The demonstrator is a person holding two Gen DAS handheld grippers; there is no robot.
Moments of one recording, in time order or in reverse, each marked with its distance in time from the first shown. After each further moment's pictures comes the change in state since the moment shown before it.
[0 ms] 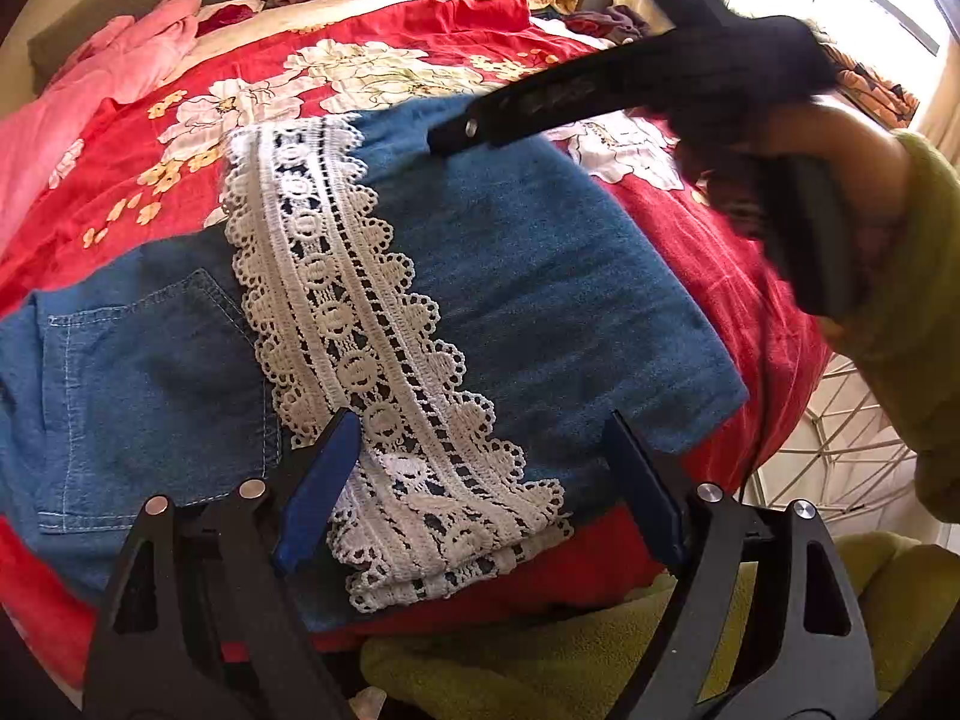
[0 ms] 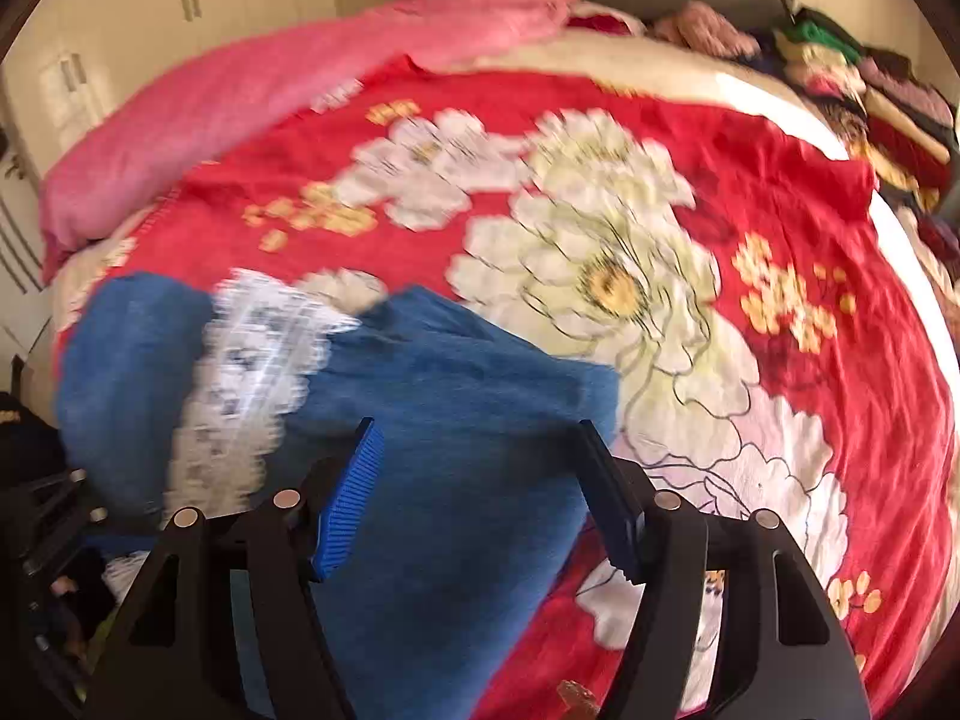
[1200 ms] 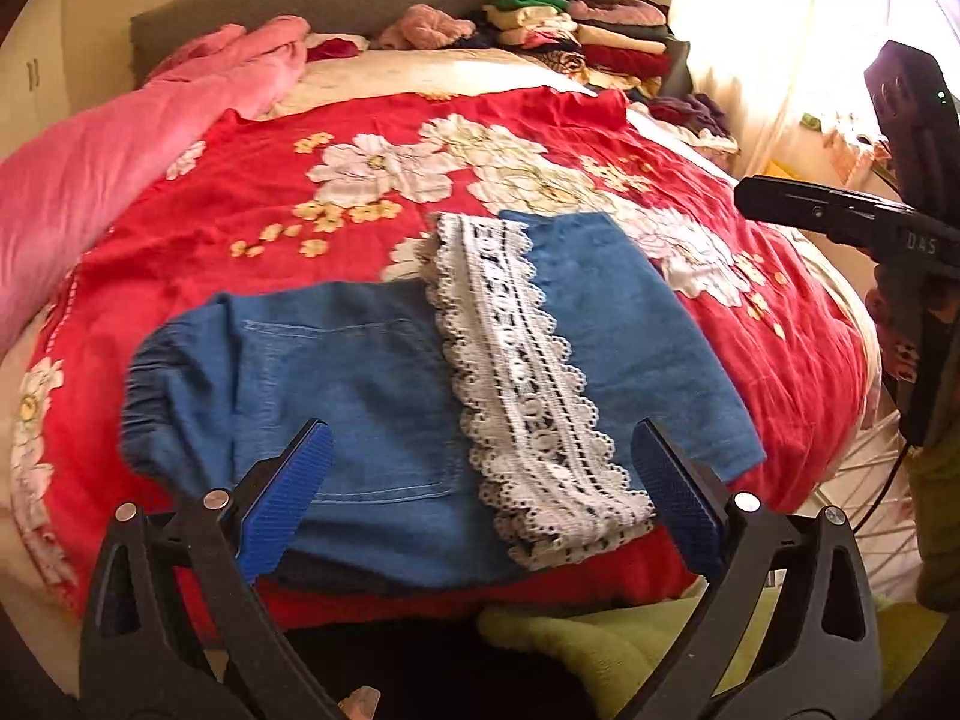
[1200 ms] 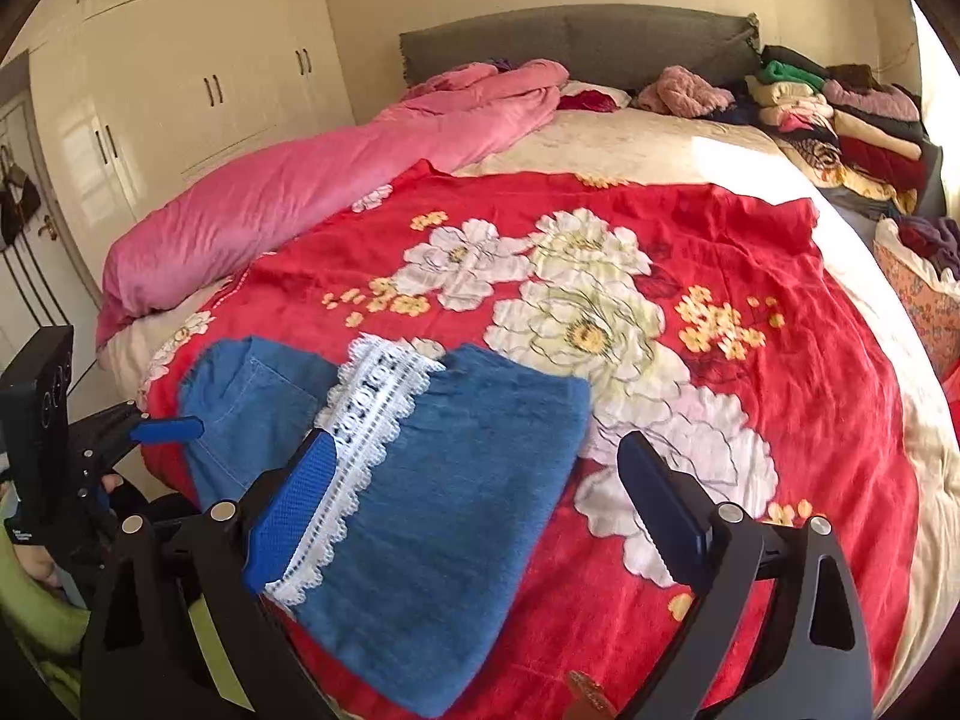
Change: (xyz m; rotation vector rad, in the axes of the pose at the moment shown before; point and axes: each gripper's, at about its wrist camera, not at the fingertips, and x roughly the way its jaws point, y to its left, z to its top) left arm -0.073 0.045 0.001 -0.164 -0.159 0.148; right arm -0.133 0.027 -0.034 -0.002 -0.266 0.070
